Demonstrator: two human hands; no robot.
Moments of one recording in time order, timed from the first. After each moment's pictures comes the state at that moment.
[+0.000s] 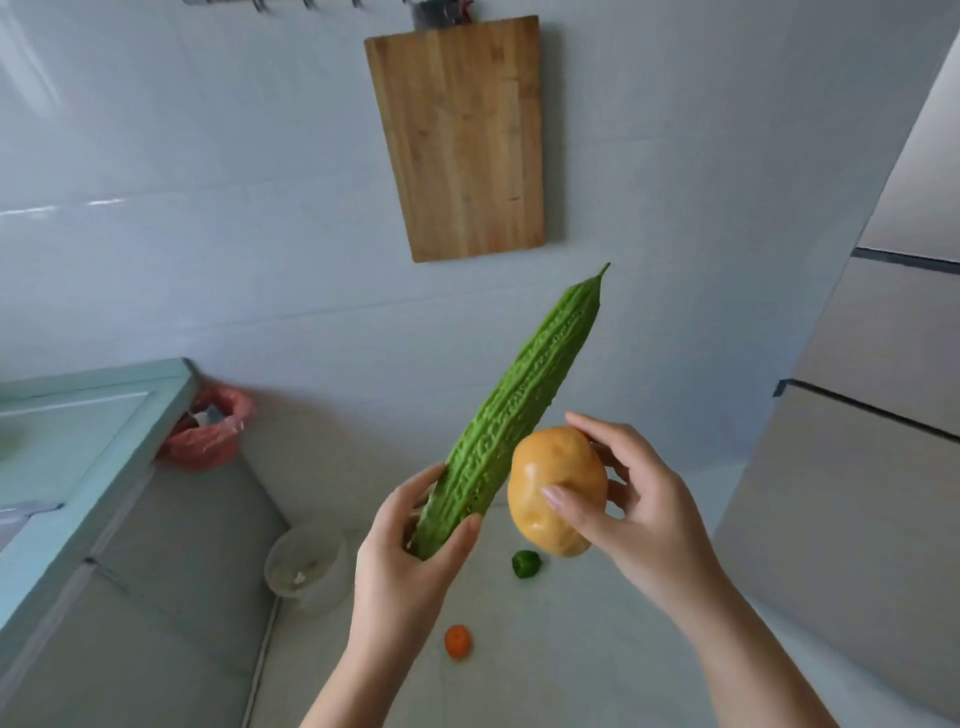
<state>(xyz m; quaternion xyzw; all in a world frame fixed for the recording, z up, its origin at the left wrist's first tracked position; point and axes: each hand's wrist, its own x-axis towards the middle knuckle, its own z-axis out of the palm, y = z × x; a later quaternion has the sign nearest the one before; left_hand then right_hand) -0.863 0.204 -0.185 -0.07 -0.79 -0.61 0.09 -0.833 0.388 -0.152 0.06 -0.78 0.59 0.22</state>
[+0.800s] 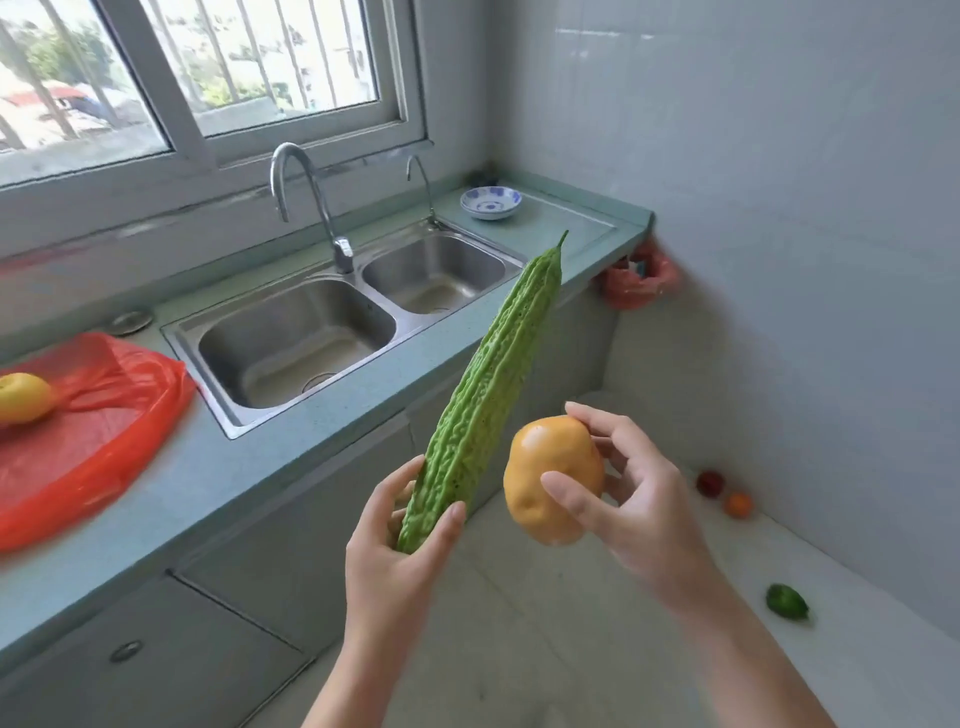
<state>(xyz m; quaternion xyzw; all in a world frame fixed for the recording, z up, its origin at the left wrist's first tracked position) -0.590 -0.045 -0.224 0.32 -0.65 -0.58 0.37 -0.728 0.078 -0.186 0.36 -0.69 0.61 -0.15</state>
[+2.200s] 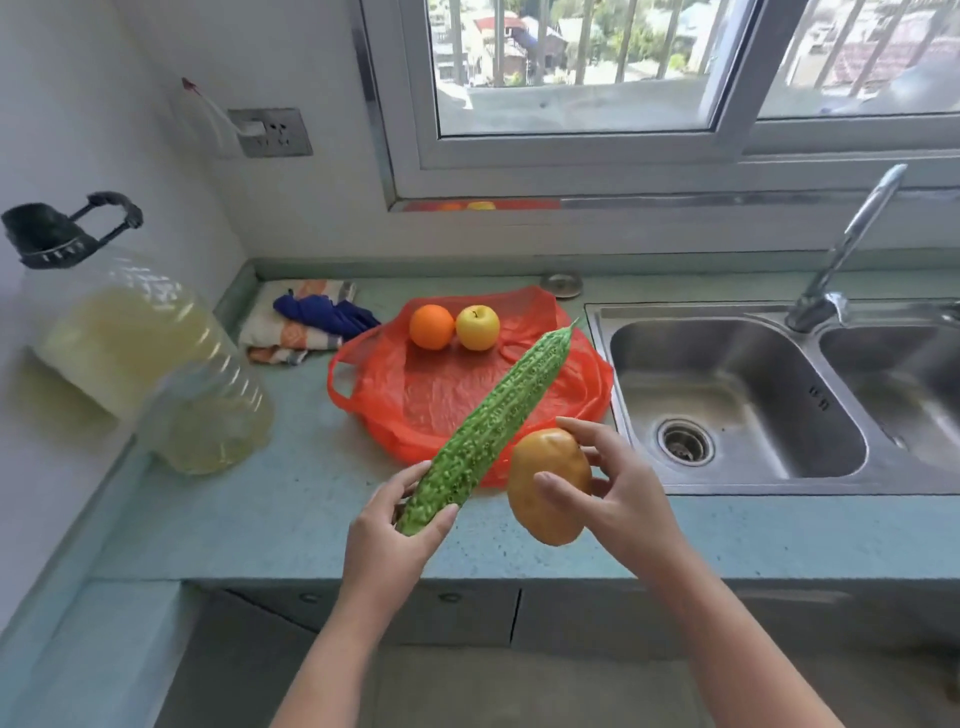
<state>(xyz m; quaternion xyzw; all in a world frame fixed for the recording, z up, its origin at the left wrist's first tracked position) -0.309 -0.354 -0.263 0.61 -0.56 -0.38 0.42 -0.521 -0.358 -0.220 0.57 -0.56 0.45 -0.40</state>
